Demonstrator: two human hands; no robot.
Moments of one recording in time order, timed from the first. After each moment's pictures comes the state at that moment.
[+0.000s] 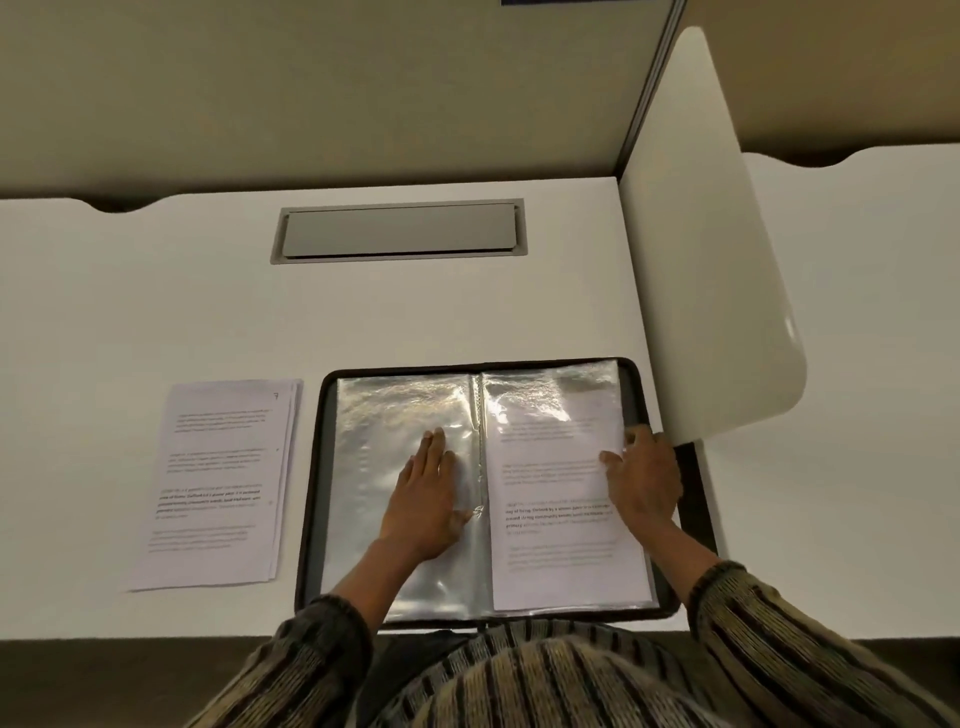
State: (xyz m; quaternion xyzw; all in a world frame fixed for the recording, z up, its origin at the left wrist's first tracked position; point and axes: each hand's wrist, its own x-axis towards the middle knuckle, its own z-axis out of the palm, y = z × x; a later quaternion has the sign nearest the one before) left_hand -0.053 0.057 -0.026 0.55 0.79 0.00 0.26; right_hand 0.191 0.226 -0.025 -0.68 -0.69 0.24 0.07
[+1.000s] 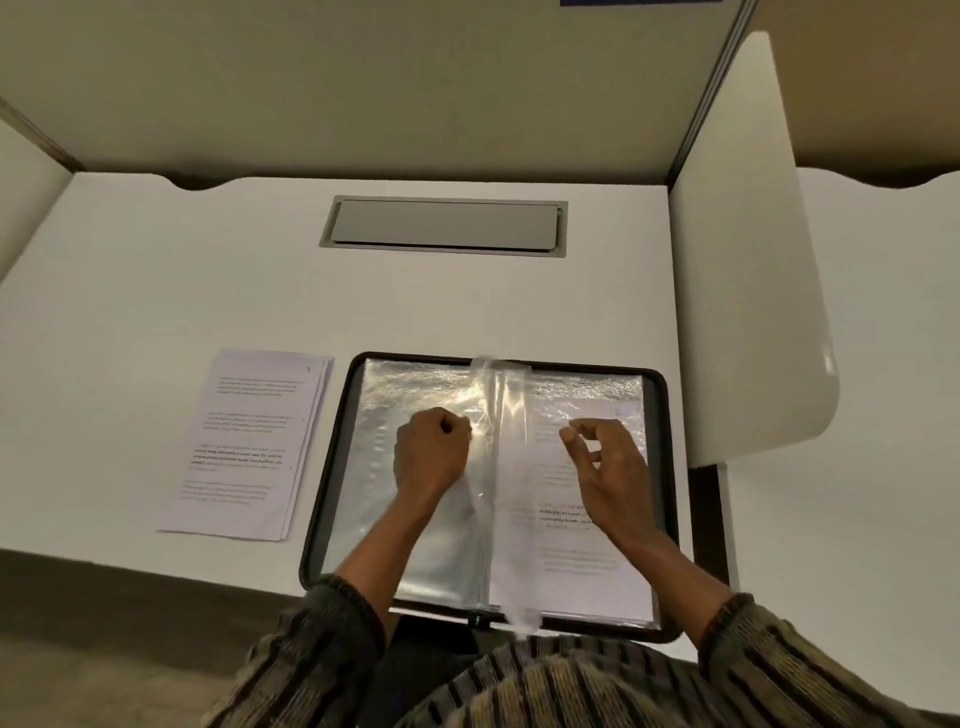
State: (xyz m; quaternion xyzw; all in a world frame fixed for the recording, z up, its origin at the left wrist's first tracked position) left_hand -0.043 0.100 0.048 0.18 0.90 0.29 0.28; right_hand 0.167 0.213 -0.005 -0.44 -0.75 0.42 0.25
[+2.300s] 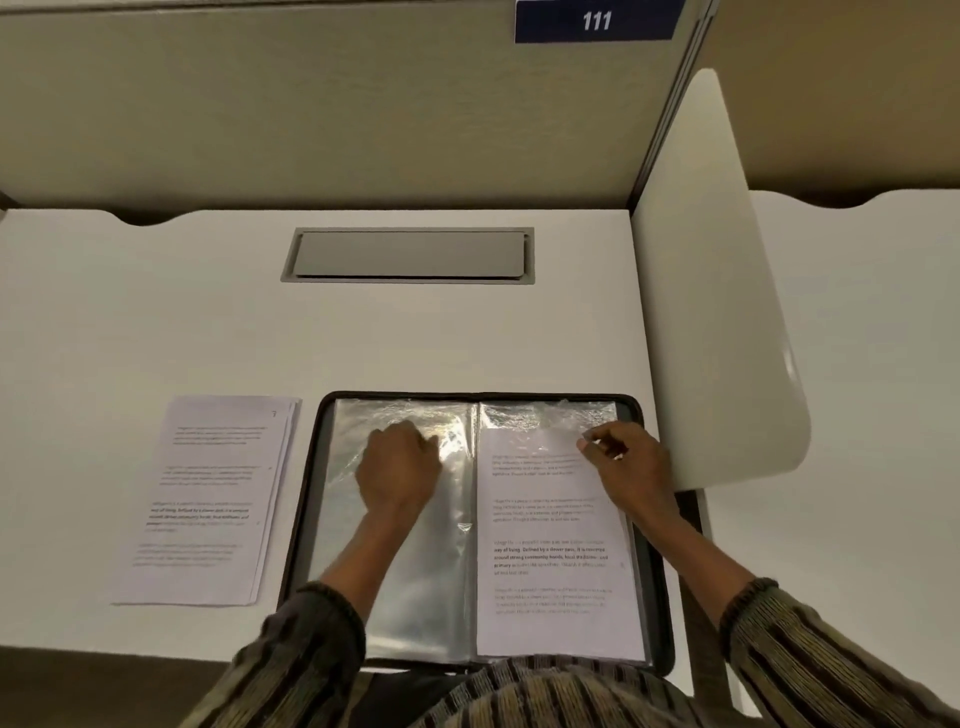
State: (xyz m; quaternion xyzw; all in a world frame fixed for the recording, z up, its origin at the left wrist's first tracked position) left_hand -0.077 0.134 0.032 0.28 0.94 0.11 0.17; right_hand 0.177 0.287 -0.006 -0.53 -0.71 0.42 0.20
